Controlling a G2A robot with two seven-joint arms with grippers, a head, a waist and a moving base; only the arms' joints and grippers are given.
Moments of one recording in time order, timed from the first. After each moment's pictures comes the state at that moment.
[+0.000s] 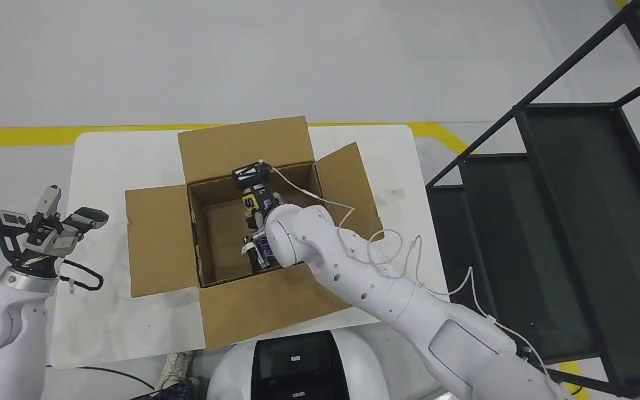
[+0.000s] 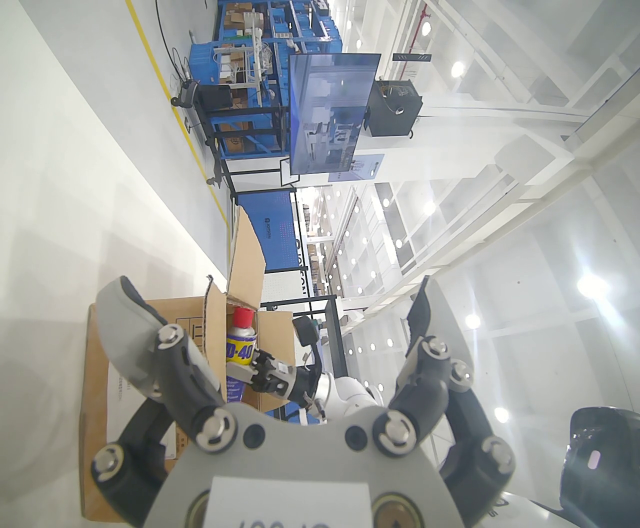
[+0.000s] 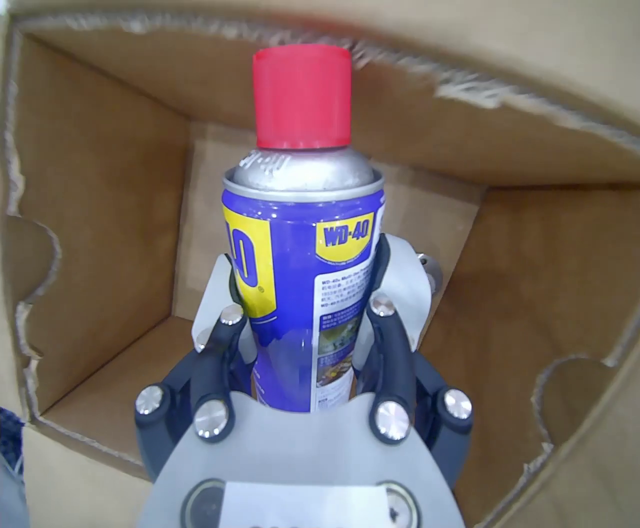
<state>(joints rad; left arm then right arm) 1.50 -0.97 -1.78 -1.36 -0.67 -0.42 -0.75 -0.90 -1.53 0.72 -1.46 -1.11 0.49 0.92</state>
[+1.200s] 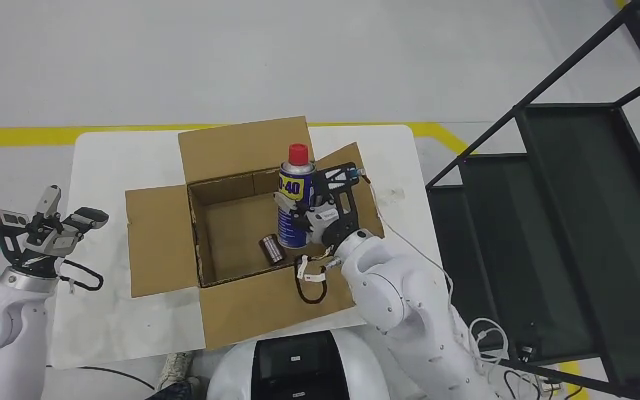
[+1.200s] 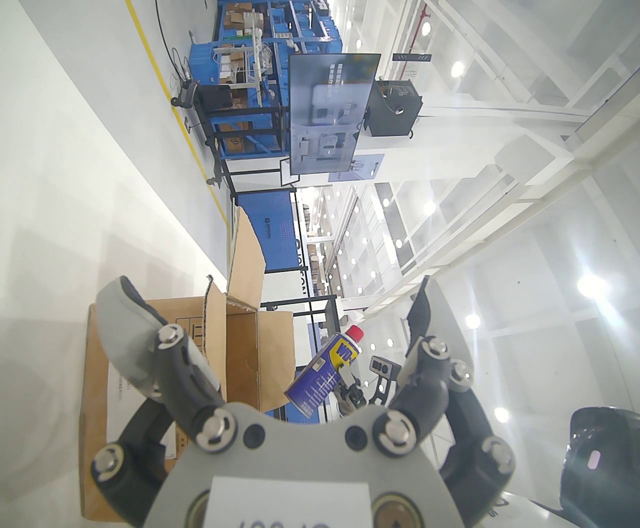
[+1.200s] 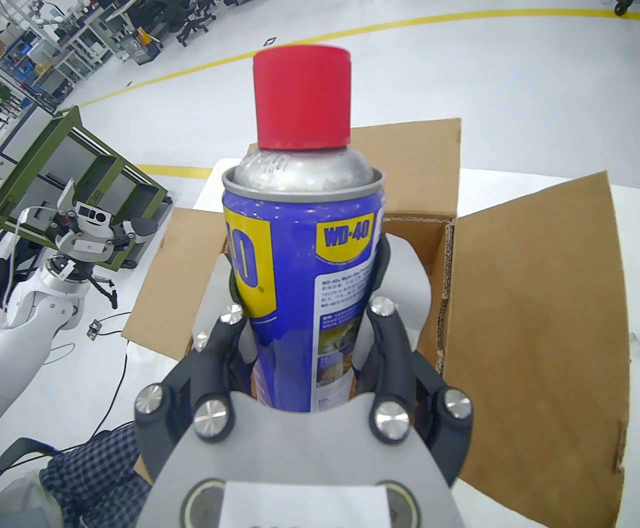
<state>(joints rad) 1.50 -0.97 -1.78 -1.36 -0.67 -0.42 -0.75 -1.45 -1.42 1.08 -2.13 -1.13 0.23 0.60</state>
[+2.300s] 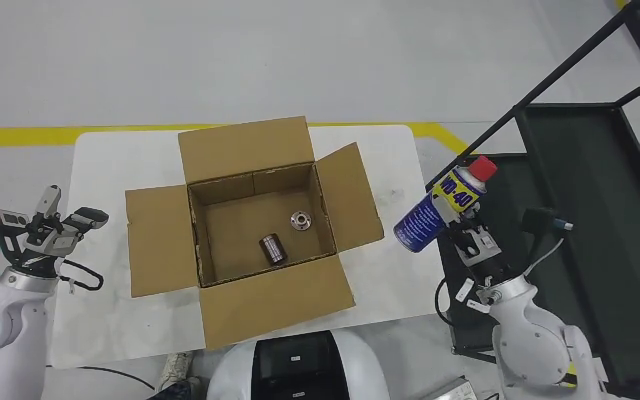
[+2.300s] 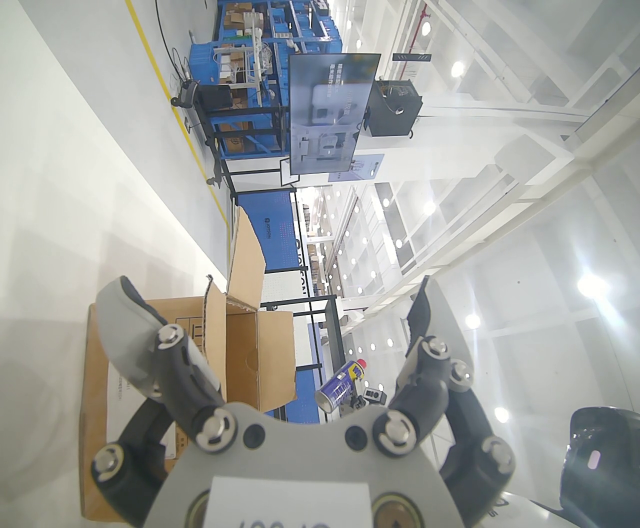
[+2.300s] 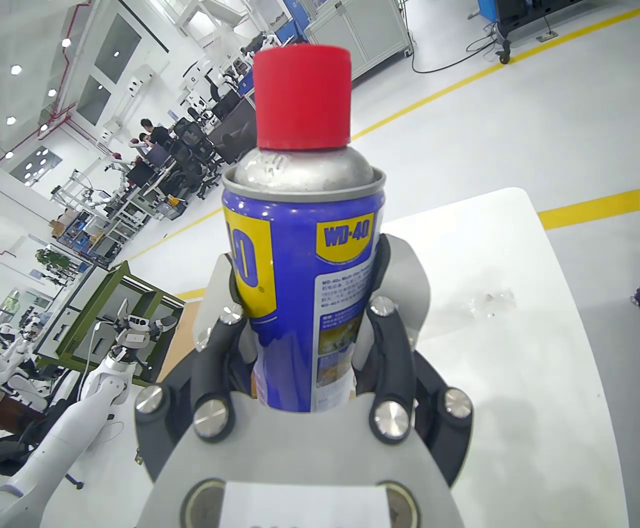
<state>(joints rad) 1.50 -0.97 -1.78 -1.36 -0.67 -0.42 -0.75 -2.04 -1.37 1.84 -2.34 -0.52 -0.21 0.29</state>
